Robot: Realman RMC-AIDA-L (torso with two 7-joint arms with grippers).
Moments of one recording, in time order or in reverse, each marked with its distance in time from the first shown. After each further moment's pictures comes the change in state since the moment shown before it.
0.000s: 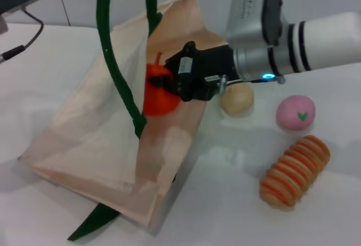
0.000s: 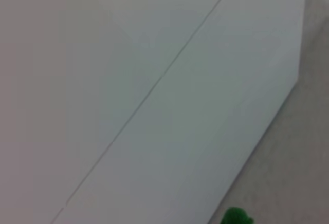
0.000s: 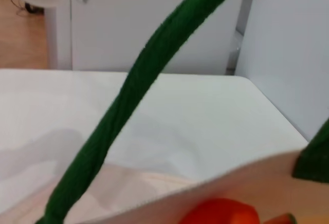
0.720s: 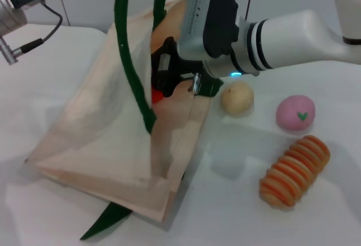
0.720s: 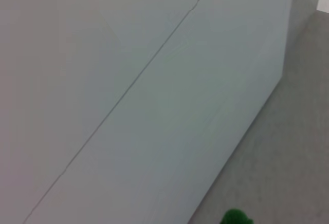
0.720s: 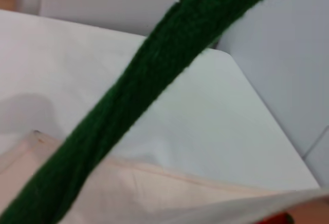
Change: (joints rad) left arm -0.056 -0.004 0.002 -0.049 0.010 0.005 0.009; right arm 0.100 0.010 -0.001 0.163 -0.008 0.319 -0.094
